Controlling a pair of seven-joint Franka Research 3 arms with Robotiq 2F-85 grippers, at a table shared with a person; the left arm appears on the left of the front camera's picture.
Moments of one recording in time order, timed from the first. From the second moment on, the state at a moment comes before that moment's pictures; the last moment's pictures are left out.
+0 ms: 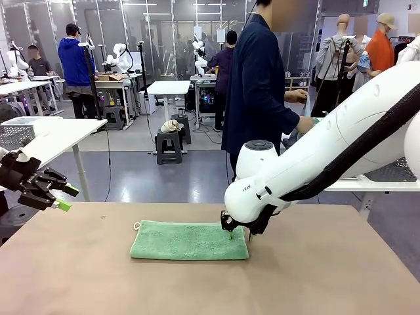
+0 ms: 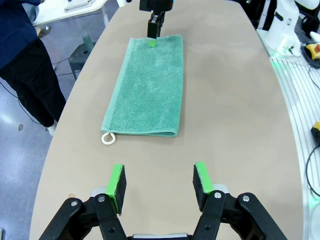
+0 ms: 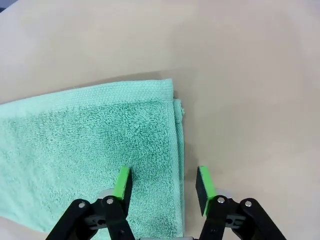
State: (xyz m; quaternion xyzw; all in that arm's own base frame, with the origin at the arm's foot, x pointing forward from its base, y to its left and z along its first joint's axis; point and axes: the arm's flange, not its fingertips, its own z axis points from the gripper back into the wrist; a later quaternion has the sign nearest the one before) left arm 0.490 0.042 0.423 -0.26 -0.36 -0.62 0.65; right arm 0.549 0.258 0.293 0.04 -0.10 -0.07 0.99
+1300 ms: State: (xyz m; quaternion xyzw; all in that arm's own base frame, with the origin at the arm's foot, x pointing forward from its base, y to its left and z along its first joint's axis) left arm 0.490 0.042 0.423 -0.26 -0.36 -0.62 0.65; right arm 0.552 0.259 0.293 0.05 -0.09 -0.08 0.99
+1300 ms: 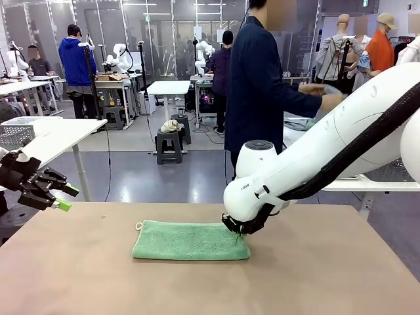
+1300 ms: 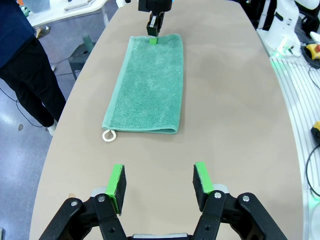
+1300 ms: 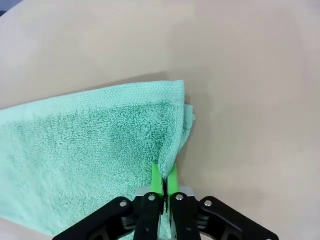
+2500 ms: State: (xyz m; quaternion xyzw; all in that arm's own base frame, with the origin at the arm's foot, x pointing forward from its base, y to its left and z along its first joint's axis) left arm 0.490 0.042 0.423 -0.26 -0.36 -0.62 0.65; right arm 0.542 0.255 0.374 0.01 -0.08 -0.01 1.00
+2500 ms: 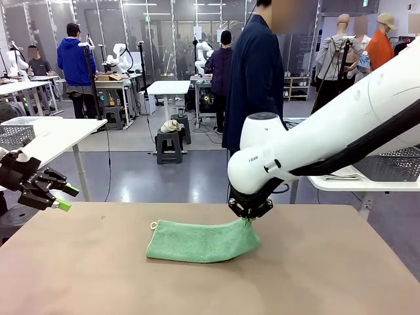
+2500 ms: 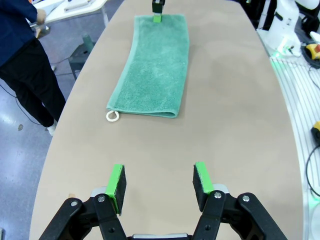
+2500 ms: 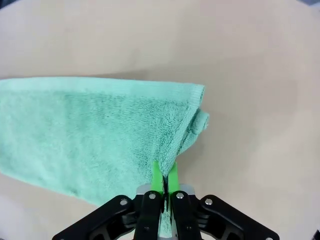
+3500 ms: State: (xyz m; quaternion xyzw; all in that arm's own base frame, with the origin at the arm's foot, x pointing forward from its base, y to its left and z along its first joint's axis) left arm 0.490 0.042 0.422 -0.26 -0.36 -0.62 0.65; right arm 0.565 0.450 0.384 -0.02 -0.07 -0.01 1.00
